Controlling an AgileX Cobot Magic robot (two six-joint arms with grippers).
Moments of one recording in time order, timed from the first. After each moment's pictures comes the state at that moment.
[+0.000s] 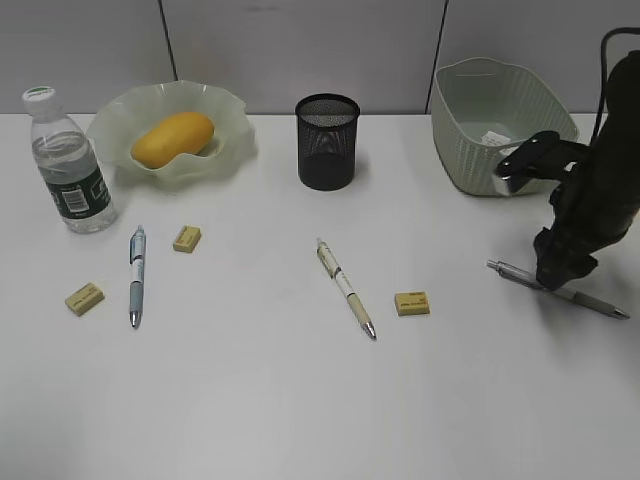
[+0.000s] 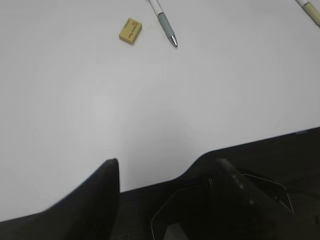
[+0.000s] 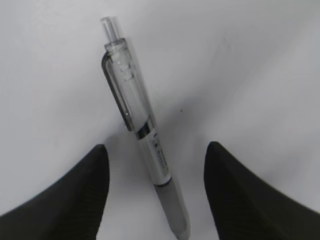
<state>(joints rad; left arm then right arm) -0.18 0.53 -0.64 -0.12 1.13 0.01 0.16 1.95 -1.14 -0.08 0.69 -0.53</state>
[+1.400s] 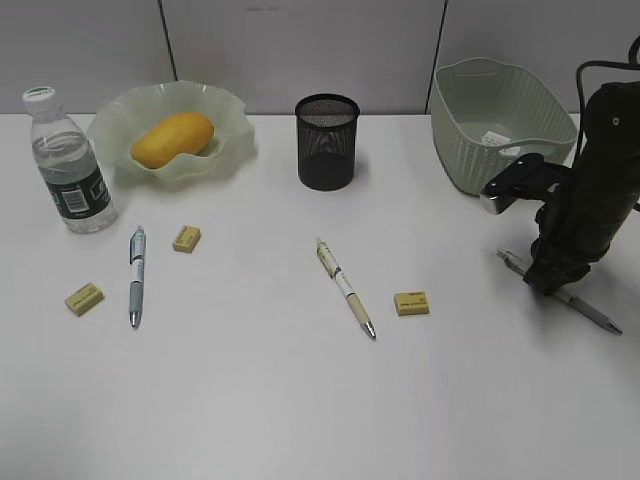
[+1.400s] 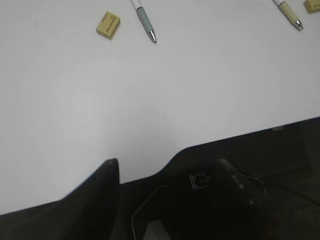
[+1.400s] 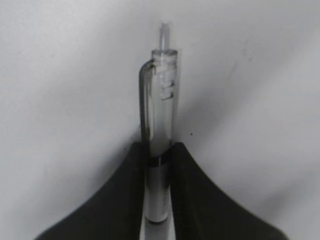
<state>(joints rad) -0.18 0.53 -0.64 -0.19 1.15 0.01 0.16 2.04 -1.15 -0.06 0.64 -0.53</state>
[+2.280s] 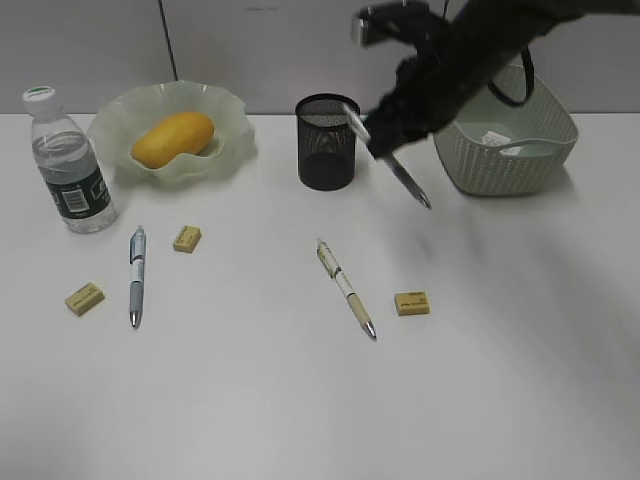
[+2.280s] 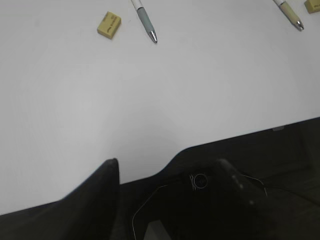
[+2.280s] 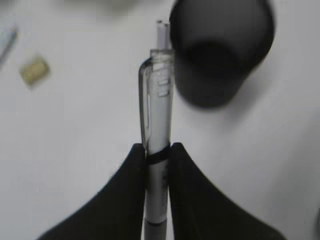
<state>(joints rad) -0.18 0.53 -0.64 -0.19 1.15 0.01 0.39 2.05 -1.67 0.38 0.74 -0.53</state>
